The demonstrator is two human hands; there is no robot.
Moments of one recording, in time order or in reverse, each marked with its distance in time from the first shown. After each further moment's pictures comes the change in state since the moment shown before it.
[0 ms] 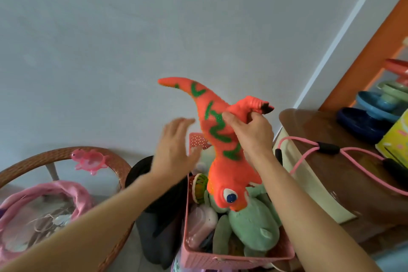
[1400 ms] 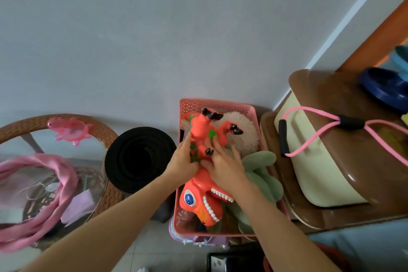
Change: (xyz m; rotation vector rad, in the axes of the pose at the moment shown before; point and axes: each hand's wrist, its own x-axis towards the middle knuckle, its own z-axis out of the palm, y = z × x) left_hand -0.033 -0.059 0.112 -0.377 -0.545 -0.559; right_hand -0.054 0.131 0.079 -0.593 -0.682 -0.192
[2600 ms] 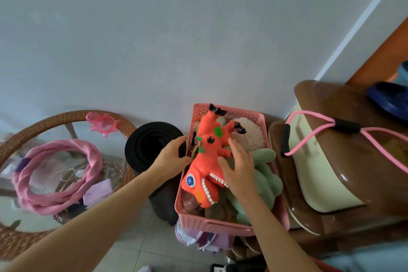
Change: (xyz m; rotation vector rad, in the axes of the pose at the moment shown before) left_hand -0.066 0.015 -0.020 0.108 0.207 -0.047; right_hand -0.056 0.006 -0.009 0.521 0.315 0.041
